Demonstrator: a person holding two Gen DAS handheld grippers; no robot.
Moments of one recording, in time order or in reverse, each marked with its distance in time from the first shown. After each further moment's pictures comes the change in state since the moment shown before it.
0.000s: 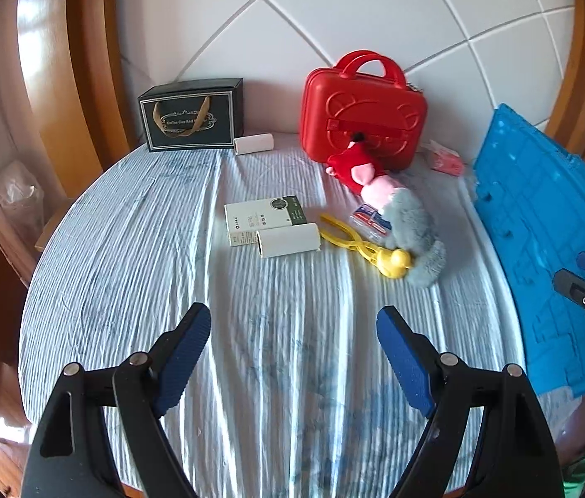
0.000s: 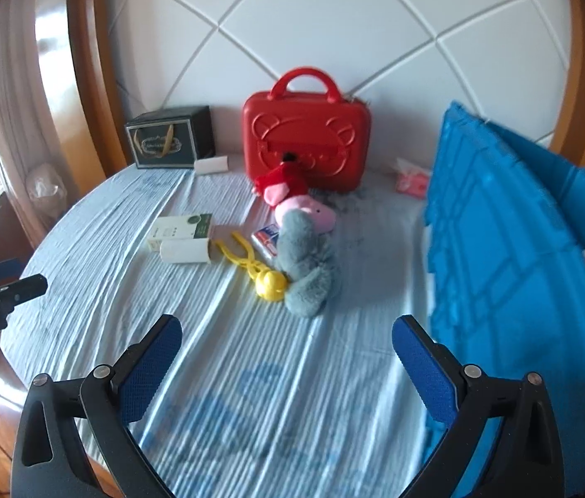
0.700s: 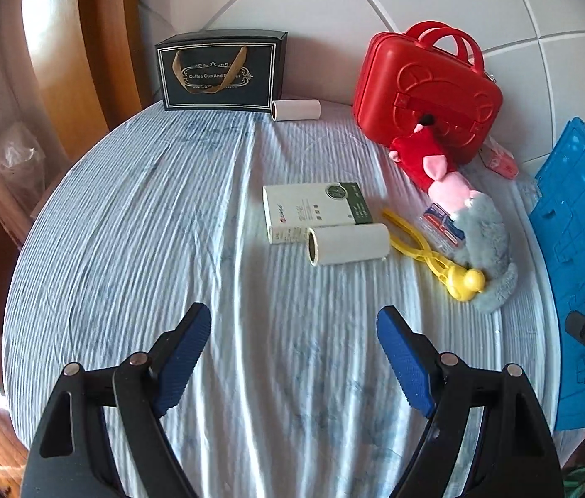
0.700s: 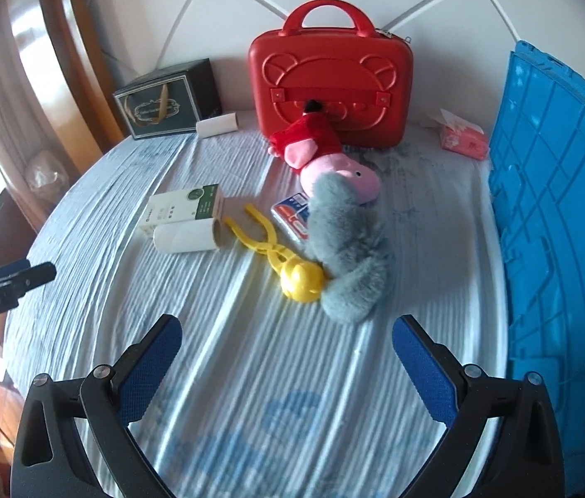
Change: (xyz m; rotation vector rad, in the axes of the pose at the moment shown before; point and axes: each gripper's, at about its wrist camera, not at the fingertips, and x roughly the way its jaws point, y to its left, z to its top) left arm 0.110 0.075 0.035 -0.077 0.113 0.017; right arm 0.120 0.022 0.023 0.046 0.154 0.046
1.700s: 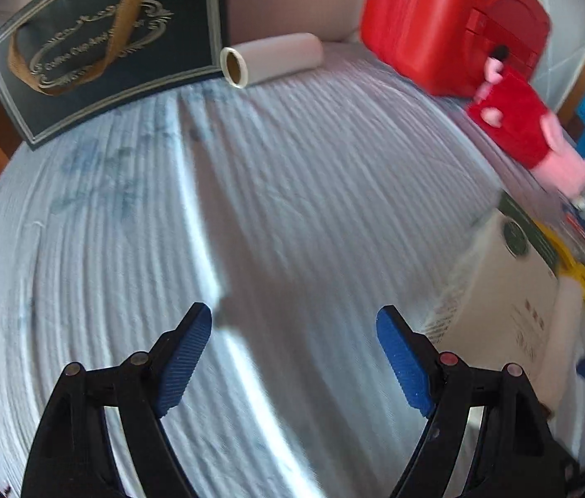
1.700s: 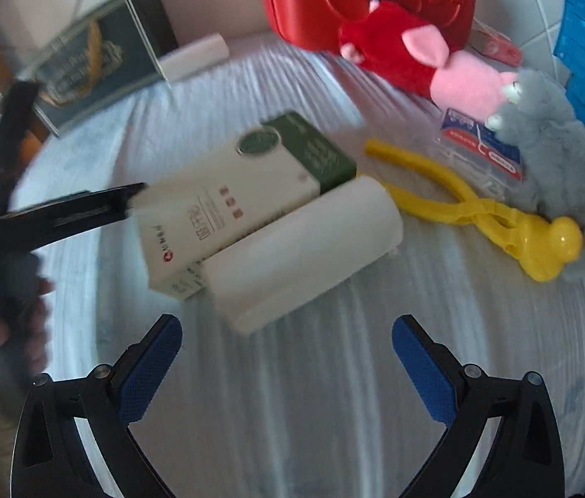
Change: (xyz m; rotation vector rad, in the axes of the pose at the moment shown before) left arm 0.261 0.060 0.111 0.355 0.144 -0.180; right arm 0.236 0.169 0.021 0.324 0.148 -0.196
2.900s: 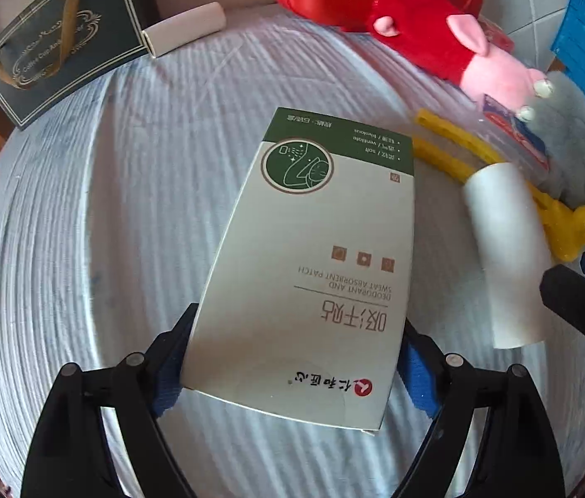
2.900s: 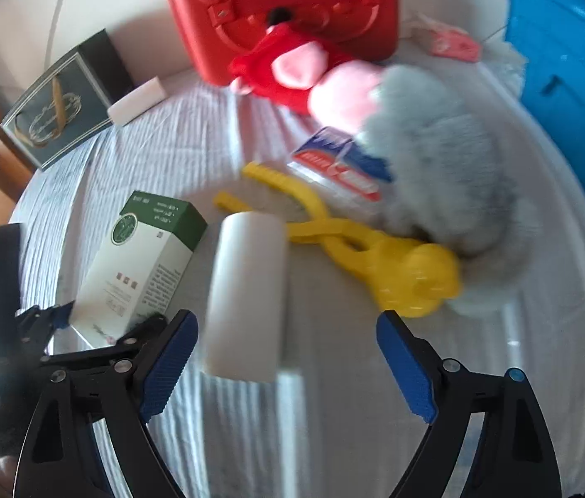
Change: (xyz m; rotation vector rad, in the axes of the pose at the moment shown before) left arm -0.010 -0.118 -0.045 -0.003 0.089 0.077; right arm -0.034 -0.112 0.011 0.031 -0.024 0.056
